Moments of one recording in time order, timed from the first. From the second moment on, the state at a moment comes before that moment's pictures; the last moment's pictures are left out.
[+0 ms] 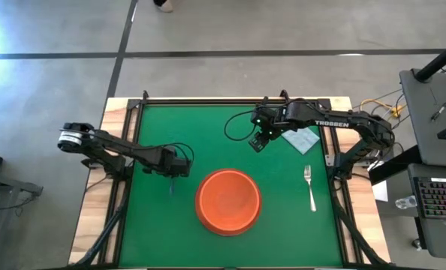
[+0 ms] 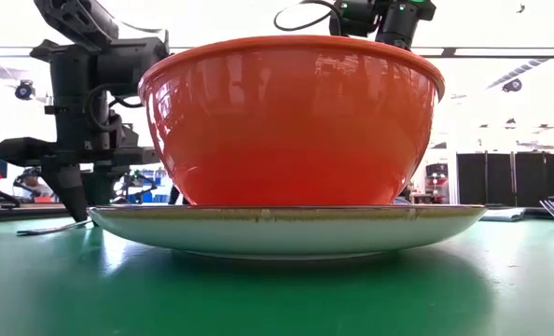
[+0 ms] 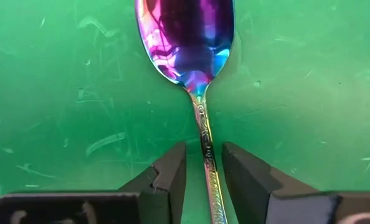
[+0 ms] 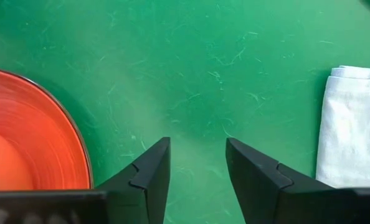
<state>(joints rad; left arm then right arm) -0.05 1.44 0.68 -0.74 -0.20 -1.50 -0.28 1.56 1.29 -0.94 0.07 0.49</state>
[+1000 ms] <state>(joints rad) -0.05 1.30 0.86 -0.86 -0.14 -1.09 -0.28 1.44 1.30 -0.94 0.04 0.57</state>
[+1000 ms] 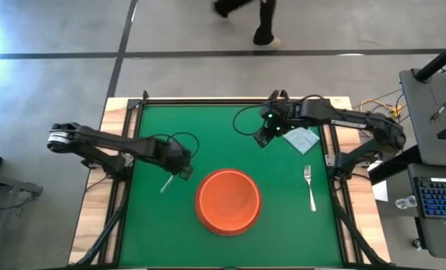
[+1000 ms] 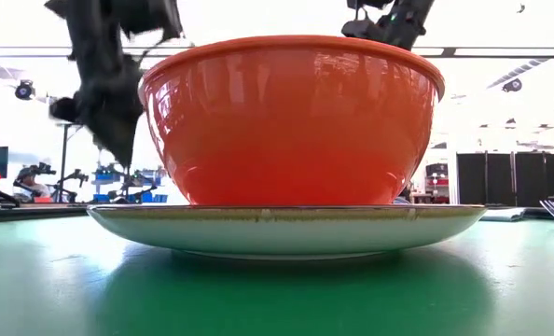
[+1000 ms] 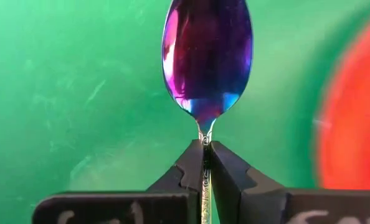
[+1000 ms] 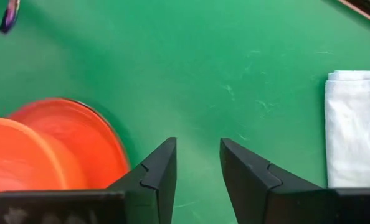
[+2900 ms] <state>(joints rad) -0.28 1.88 1.66 -1.03 0.04 -0.17 0.35 1.21 1.22 -0.90 0.50 1.45</state>
